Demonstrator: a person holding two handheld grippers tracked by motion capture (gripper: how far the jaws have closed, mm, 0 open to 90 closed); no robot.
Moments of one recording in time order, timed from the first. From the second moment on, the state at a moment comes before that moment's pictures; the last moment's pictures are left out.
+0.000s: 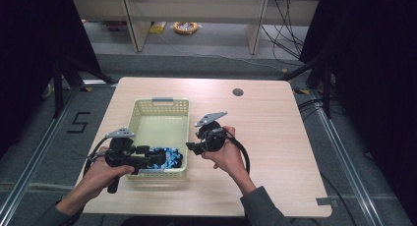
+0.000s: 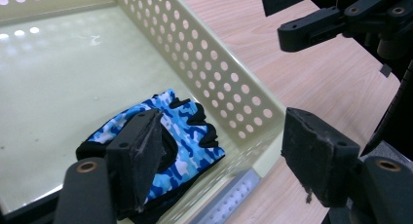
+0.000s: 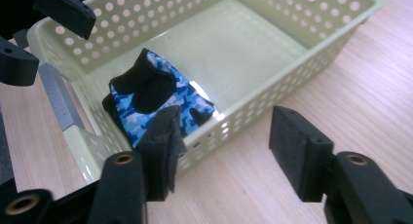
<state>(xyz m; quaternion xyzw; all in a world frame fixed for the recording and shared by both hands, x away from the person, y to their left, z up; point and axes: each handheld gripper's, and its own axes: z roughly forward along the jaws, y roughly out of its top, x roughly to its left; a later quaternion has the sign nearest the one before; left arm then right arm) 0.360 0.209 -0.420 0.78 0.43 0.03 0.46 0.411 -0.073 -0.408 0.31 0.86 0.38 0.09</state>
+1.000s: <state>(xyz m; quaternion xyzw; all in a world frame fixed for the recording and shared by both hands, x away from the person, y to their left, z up) 0.336 0.177 -0.414 0.78 0.39 0.01 0.48 0.371 -0.156 -0.405 0.36 0.81 0.44 0.10</state>
